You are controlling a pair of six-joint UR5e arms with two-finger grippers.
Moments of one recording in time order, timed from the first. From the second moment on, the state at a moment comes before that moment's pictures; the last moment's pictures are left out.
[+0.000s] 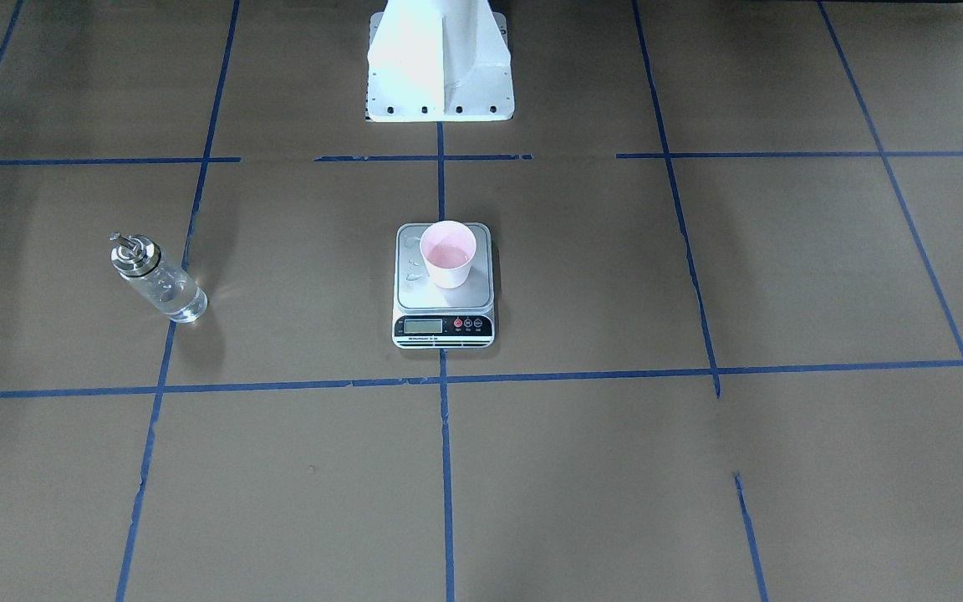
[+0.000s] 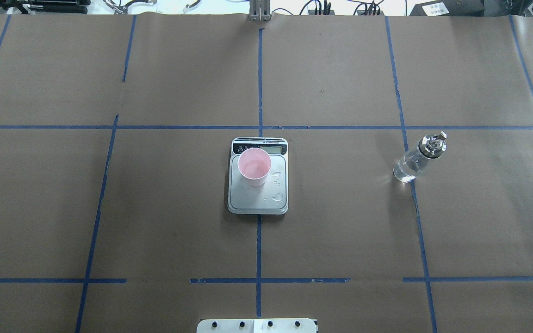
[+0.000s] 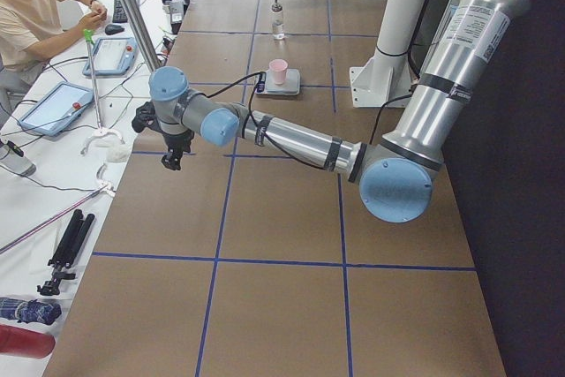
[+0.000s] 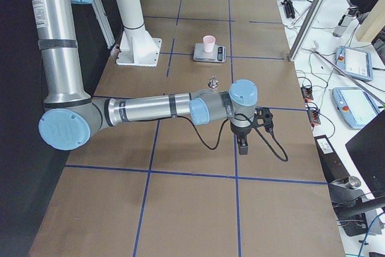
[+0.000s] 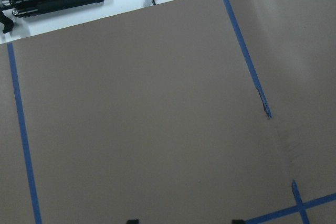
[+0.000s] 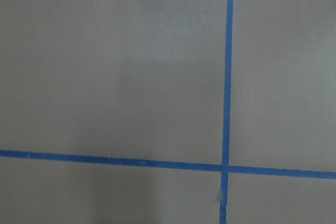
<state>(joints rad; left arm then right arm) -1.42 -1.93 -1.45 -1.78 -2.40 -0.19 1.51 -1.45 1.62 -1.52 2.35 0.10</state>
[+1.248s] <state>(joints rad) -1.36 -1.72 -1.52 -1.82 -2.31 -0.17 1.52 -1.48 1.59 -1.63 2.33 -0.05</state>
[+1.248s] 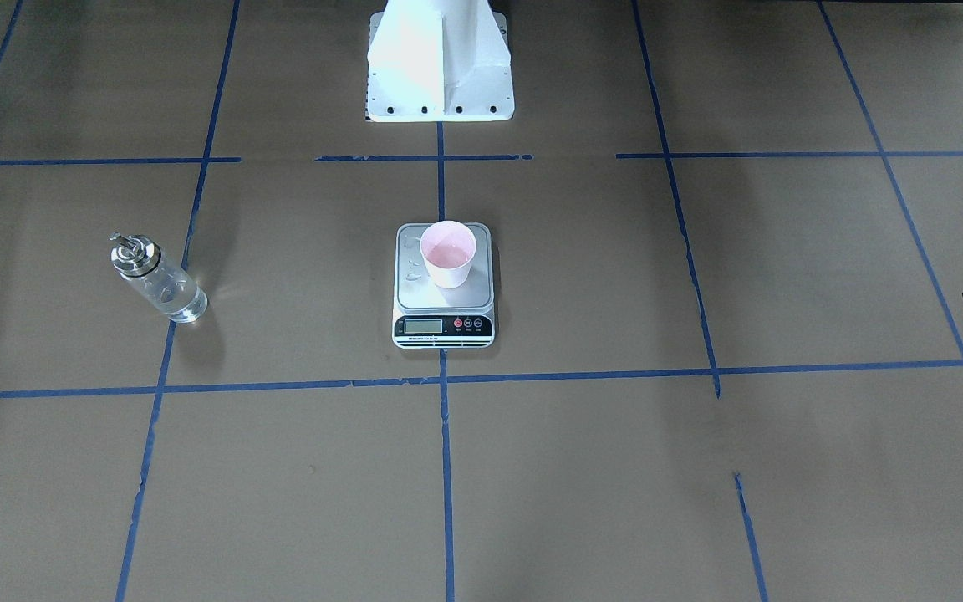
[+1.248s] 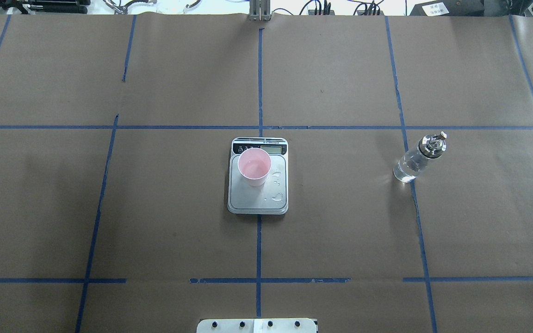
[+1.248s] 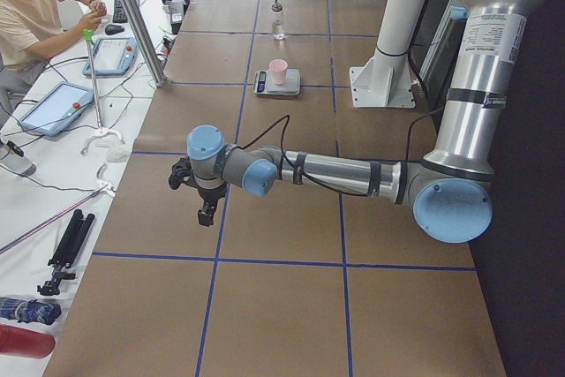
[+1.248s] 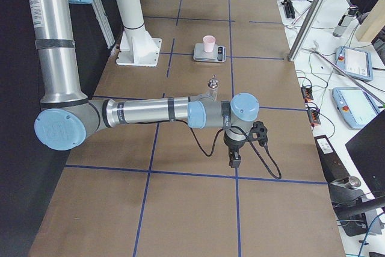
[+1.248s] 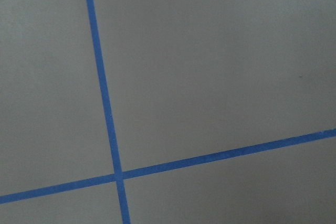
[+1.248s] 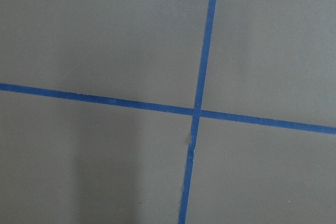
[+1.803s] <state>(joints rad) -1.44 -1.71 -1.57 -1.59 -2.32 -0.16 1.52 -1.47 1.58 -1.63 2.38 -0.05</state>
